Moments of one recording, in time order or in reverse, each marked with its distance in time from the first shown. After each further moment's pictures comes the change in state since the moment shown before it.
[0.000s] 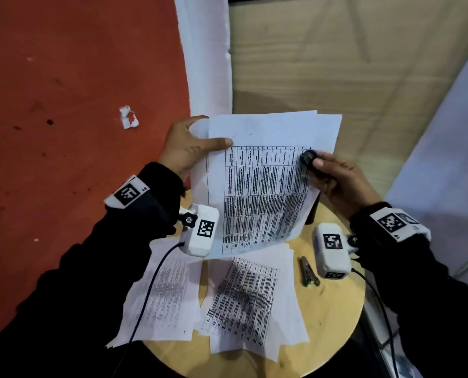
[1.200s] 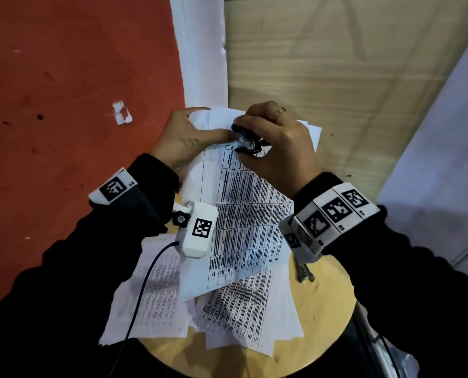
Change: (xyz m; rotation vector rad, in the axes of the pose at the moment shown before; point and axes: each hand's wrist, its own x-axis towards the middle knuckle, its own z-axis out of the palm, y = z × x) left_hand -0.019 0.025 0.010 -0.004 -0.163 0.148; right_hand -0.012 -0.009 0.108 -1.226 -0.192 -1.020
